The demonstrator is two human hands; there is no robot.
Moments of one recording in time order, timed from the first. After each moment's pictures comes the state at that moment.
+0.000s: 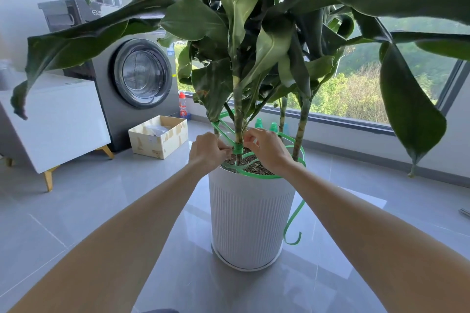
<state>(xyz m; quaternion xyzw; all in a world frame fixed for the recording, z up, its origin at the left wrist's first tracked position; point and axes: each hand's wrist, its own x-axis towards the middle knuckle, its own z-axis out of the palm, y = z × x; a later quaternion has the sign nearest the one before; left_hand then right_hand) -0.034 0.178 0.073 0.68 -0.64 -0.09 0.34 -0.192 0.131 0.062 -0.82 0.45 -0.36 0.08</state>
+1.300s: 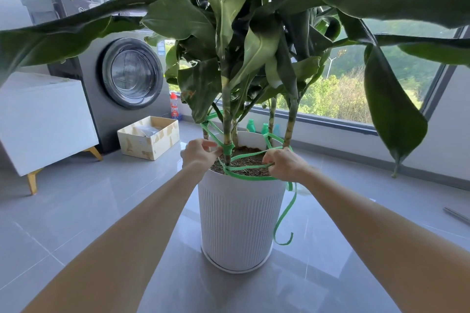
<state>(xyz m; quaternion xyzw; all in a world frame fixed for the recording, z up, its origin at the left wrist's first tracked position) -0.046 0.152 0.048 0.69 -0.49 -0.21 0.48 -0.256 0.127 0.052 -0.80 0.59 -0.10 0.09</state>
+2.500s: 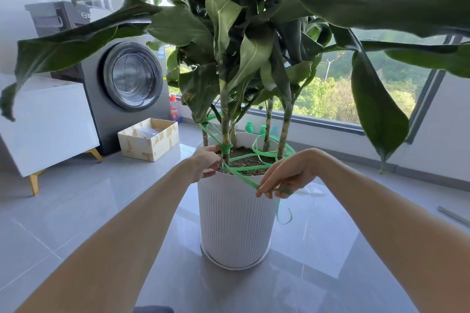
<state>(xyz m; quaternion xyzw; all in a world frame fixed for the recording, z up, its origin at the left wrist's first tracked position) -0.054 0.173 0.061 0.63 -0.44 -0.48 0.42 -0.267 0.163 0.098 -0.61 0.45 0.12 0.64</state>
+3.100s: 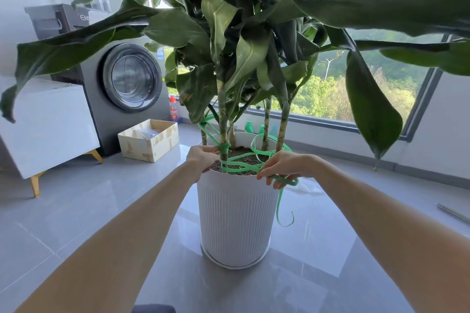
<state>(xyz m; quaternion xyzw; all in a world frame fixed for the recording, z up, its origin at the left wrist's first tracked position) -0.055 0.172 0.058 0.66 -0.43 -0.39 0.48 -0.274 0.152 0.080 -0.73 0.54 -0.07 0.42</state>
